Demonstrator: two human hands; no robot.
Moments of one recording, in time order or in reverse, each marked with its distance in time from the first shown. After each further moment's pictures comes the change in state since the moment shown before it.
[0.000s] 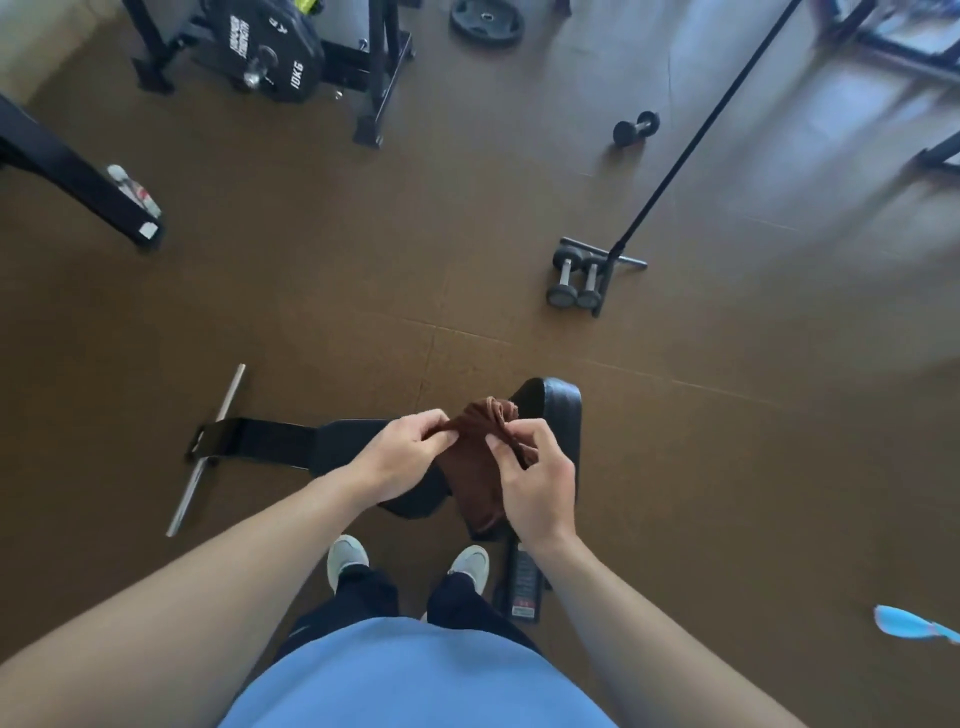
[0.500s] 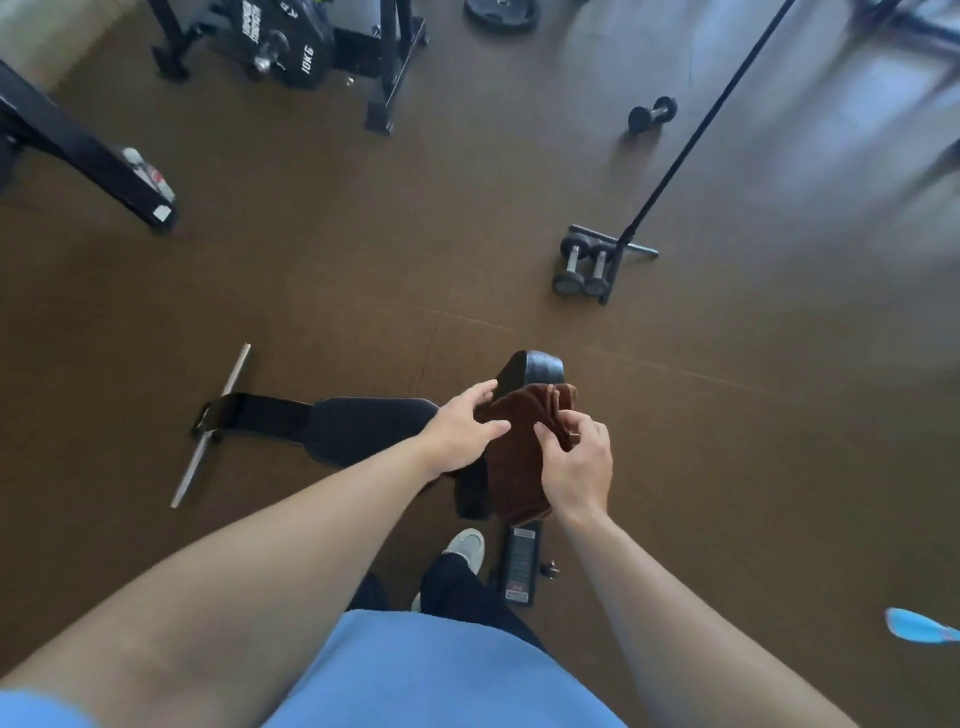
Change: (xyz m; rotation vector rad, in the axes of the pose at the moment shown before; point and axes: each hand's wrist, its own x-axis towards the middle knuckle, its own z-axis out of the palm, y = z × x) left_hand 0.027 0.037 0.090 -0.059 0.035 -0.127; right_hand 0.021 0.065 -0.058 -0.157 0.133 0.201
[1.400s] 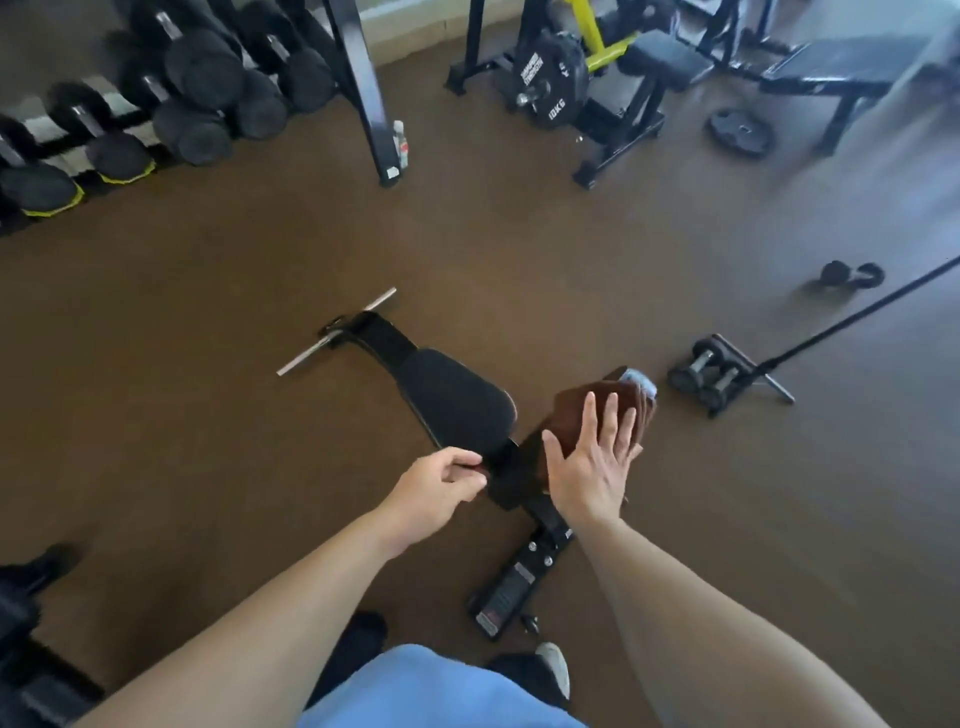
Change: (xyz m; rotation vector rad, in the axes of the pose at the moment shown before) left_hand -0.164 -0.097 0.092 -0.456 0.456 -0.167; right_hand -0.006 0.039 0.011 -0.707 -0.393 -0.600
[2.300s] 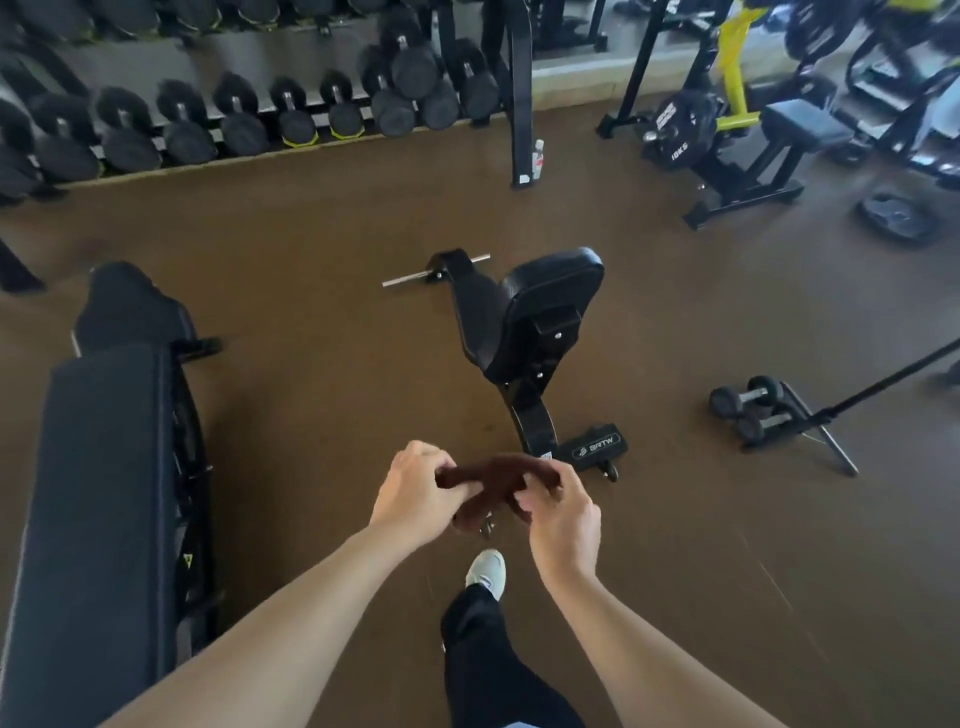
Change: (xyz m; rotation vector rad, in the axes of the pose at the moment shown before) left_hand -0.255 -0.082 0.409 0.270 0.705 -0.064; right_hand -0.289 0.321 -0.115 0.576 -0.236 -0.251
